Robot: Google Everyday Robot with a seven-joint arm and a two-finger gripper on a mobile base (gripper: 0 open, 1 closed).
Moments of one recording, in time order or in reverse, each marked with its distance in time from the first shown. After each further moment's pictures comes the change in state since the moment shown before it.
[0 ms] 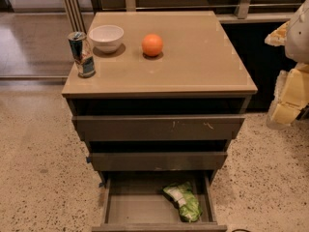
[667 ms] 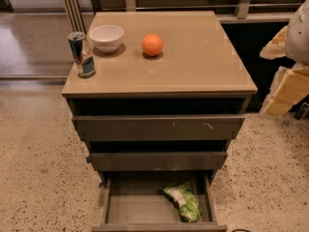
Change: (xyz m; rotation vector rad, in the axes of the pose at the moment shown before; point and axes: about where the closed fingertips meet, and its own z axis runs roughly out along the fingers) arm 0.000 0.000 0.000 0.000 0.000 0.000
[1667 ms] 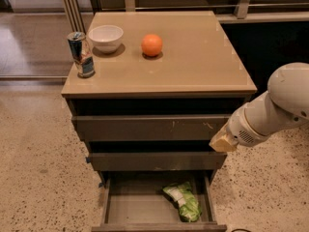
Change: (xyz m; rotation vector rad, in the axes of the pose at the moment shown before) arm 0.006 0.044 0.231 -0.161 -0.191 0.351
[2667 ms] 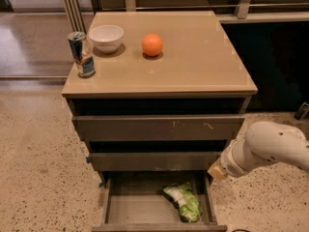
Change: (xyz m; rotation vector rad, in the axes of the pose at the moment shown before) arm 0.088 -0.020 0.141 0.000 0.056 0.117
